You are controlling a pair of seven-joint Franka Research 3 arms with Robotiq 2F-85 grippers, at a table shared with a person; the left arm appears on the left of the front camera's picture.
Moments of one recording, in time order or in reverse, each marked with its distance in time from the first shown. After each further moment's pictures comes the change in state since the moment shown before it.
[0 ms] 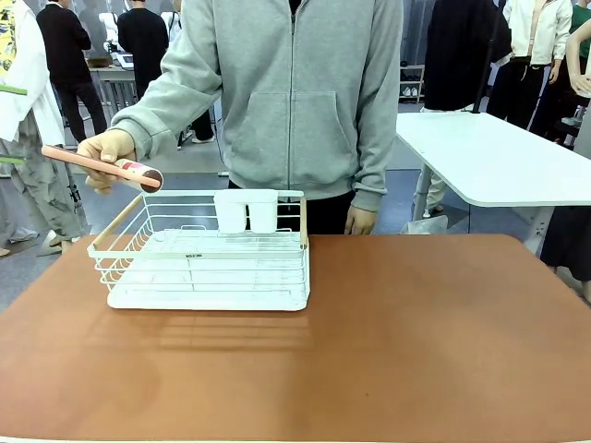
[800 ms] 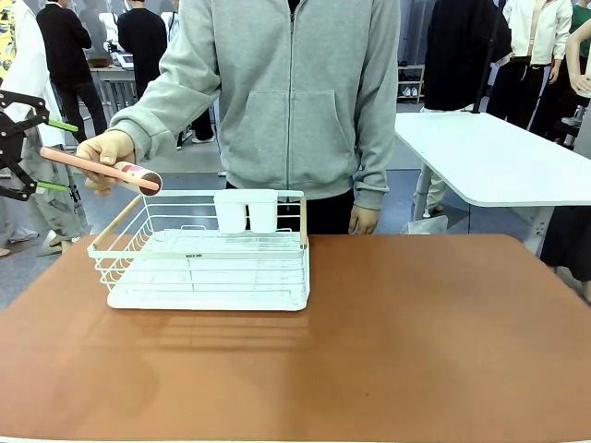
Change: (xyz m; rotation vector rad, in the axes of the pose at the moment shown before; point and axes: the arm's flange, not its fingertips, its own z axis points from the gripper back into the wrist) left arm 0.016 0.019 -0.057 0.122 -0.068 0.072; right arm 0.000 0.000 0.000 0.000 0.000 0.000
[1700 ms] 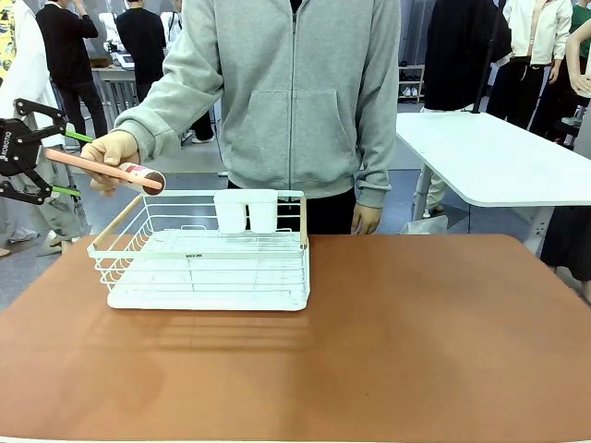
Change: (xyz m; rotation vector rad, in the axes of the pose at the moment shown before) left arm -0.002 0.000 -0.017 0.030 -0.012 -0.011; right arm 0.000 0.000 0.000 0.000 0.000 0.000
